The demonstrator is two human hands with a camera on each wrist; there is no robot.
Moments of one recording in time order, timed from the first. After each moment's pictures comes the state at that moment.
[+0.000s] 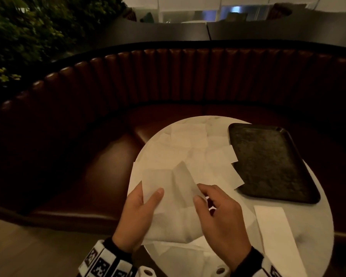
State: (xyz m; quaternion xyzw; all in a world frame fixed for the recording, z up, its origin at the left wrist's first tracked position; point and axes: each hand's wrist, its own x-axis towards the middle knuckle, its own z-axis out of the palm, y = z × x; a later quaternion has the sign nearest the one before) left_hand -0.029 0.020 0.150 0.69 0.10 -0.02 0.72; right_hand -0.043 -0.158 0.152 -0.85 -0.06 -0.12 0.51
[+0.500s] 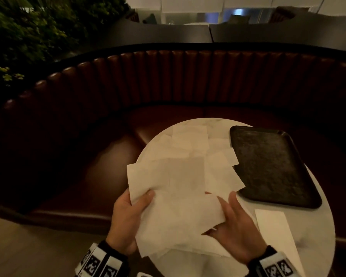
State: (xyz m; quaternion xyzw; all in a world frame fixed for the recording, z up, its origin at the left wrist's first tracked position) left_hand -0.030 0.034 0.138 0.59 0.19 -0.02 0.79; right_hand -0.031 -0.198 0.125 -0.40 0.16 0.27 0.86
